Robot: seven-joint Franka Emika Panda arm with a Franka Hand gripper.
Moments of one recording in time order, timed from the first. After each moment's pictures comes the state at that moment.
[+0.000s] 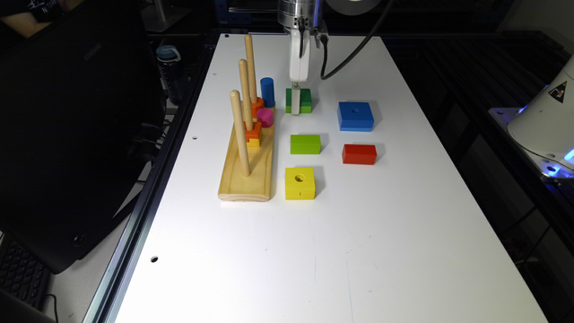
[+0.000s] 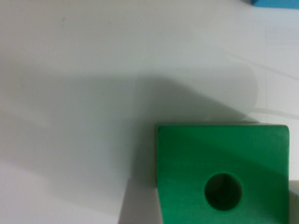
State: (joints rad) arm -0.41 0.43 0.16 -2.23 -0.09 2.66 0.61
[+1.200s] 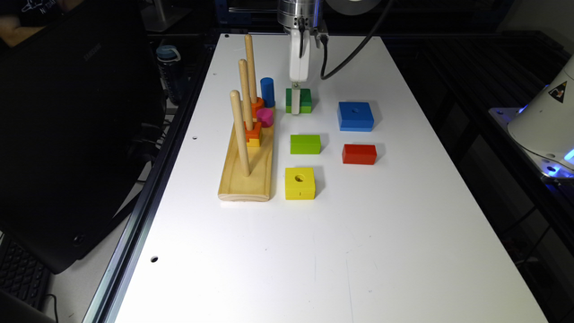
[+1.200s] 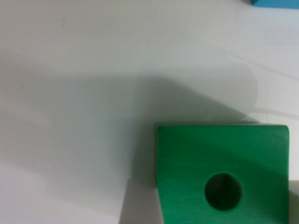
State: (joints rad) arm -0.41 0.43 0.16 -2.23 -0.09 2.66 0.61
